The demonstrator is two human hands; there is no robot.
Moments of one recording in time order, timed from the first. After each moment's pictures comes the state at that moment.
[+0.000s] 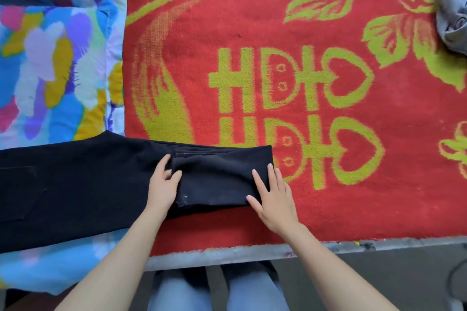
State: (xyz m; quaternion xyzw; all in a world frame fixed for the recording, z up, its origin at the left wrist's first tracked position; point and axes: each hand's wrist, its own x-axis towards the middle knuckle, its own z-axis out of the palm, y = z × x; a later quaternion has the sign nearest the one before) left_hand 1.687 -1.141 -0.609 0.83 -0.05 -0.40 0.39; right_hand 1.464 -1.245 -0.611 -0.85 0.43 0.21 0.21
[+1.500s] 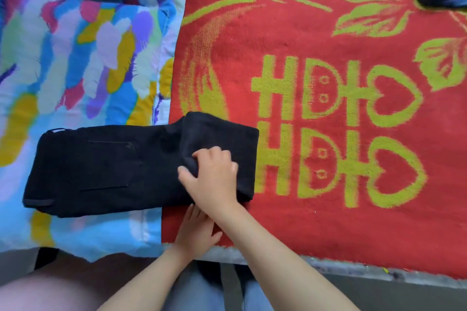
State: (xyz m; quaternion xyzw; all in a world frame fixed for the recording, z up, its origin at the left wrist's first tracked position) left_hand 1.648 -1.057 -0.603 0.81 -0.47 -0.34 0.00; right_hand 1.647 -1.179 -0.508 -0.84 0.40 0.00 0.37
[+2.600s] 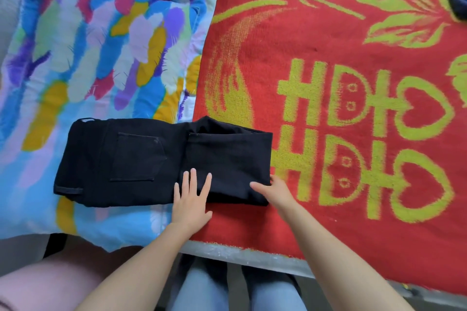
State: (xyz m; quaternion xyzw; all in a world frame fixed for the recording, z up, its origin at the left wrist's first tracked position) left_hand 1.702 -1.047 -0.618 0.86 -0.38 -0.30 -0.15; right_hand 1.587 -1.218 -0.604 -0.54 0.56 0.12 0.61
